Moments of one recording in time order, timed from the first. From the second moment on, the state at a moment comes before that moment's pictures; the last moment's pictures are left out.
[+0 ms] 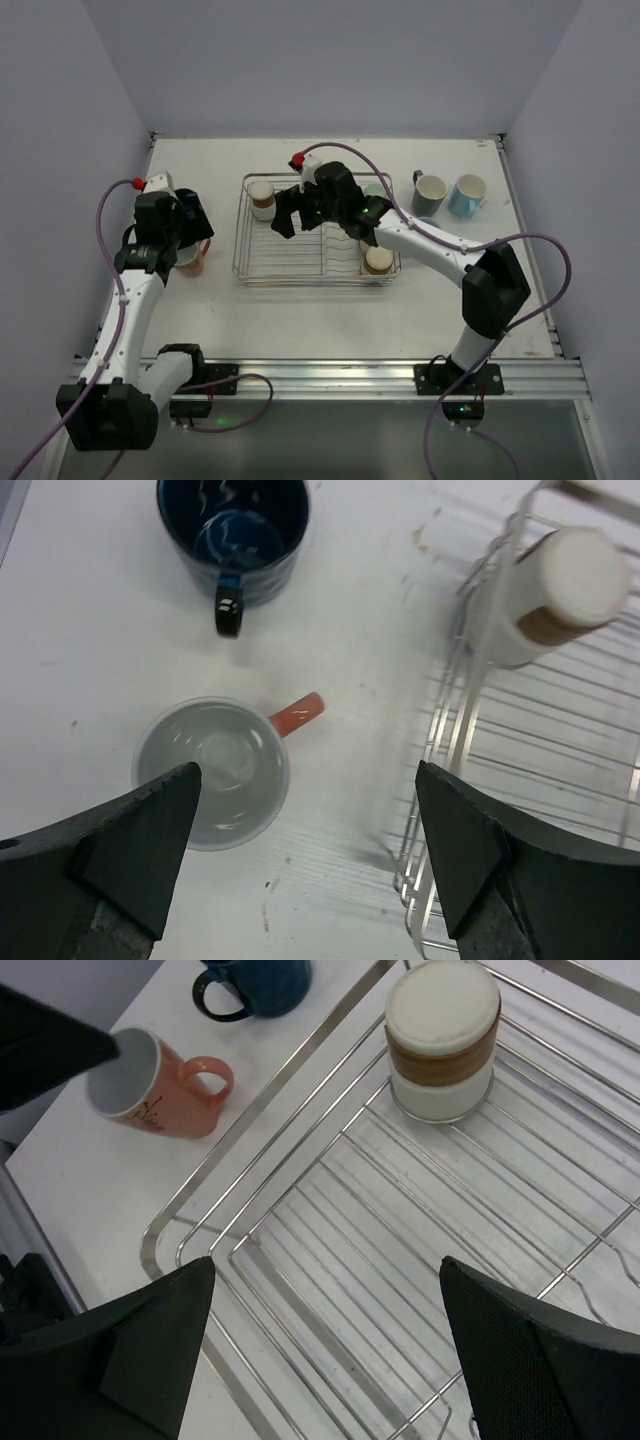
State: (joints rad) left arm 0.03 1.04 0.86 -0.54 -0.13 -0.31; right arm 0.80 1.70 1.37 -0.16 -0.18 0.29
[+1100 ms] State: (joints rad) left arm -0.14 0.61 0.68 -0.26 0.24 -0.29; right arm 0.80 2.43 2.24 -0.48 0.07 0.27
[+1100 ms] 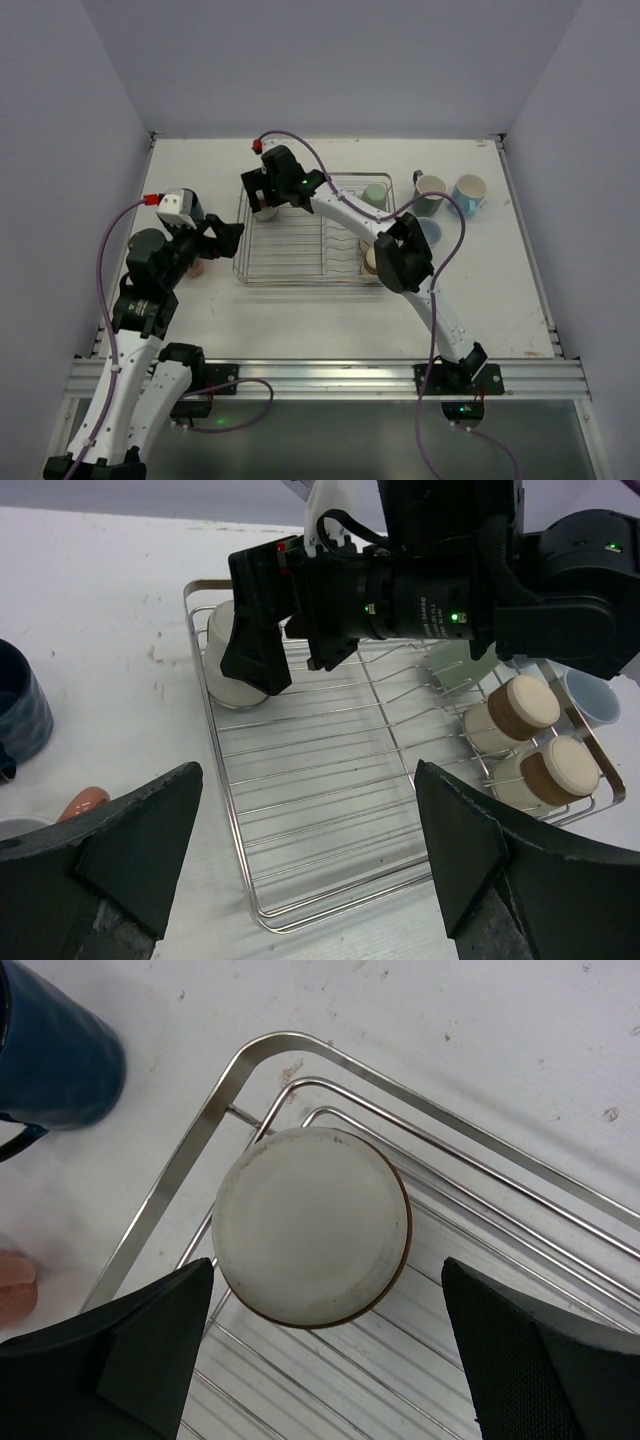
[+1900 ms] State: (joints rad) left arm -0.15 0.62 0.69 -0.26 0.22 -0.28; right arm 0.80 2.20 1.84 -0.11 0.11 0.32
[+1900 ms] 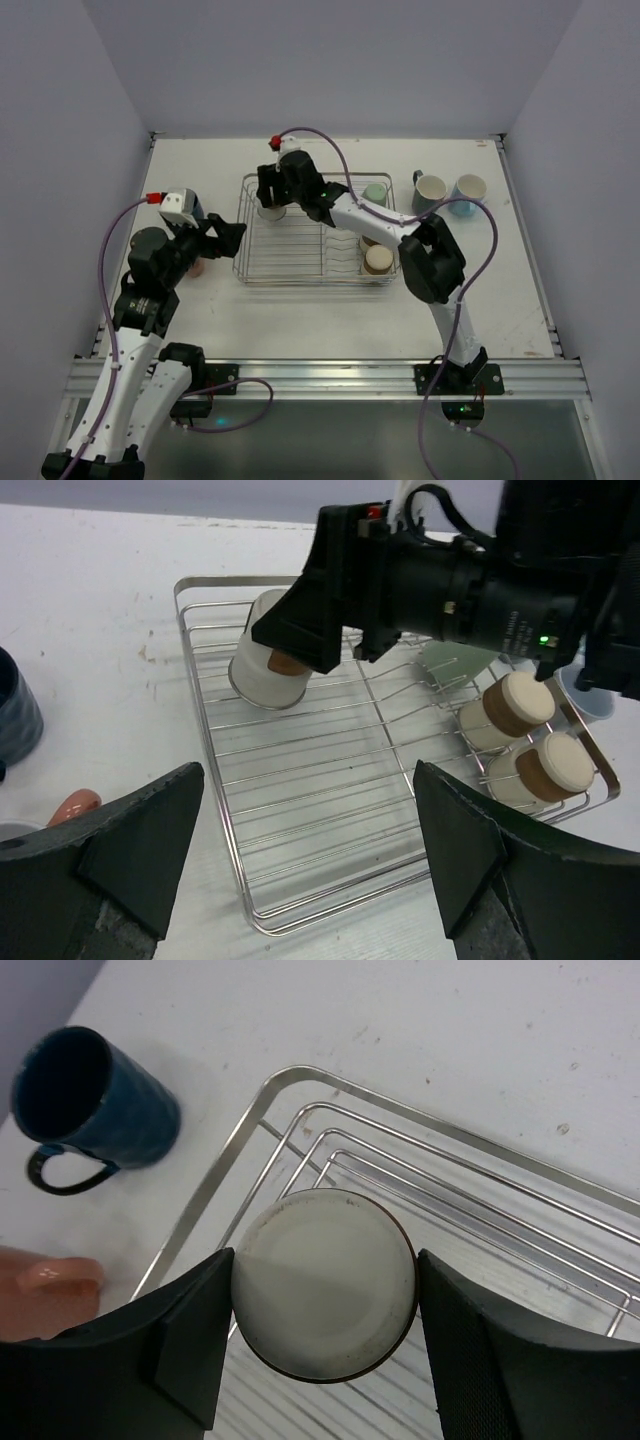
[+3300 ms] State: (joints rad) left arm -0.16 0.73 0.48 0.54 0.69 -0.89; right arm 0.76 1.56 1.03 0.66 -0.35 1.06
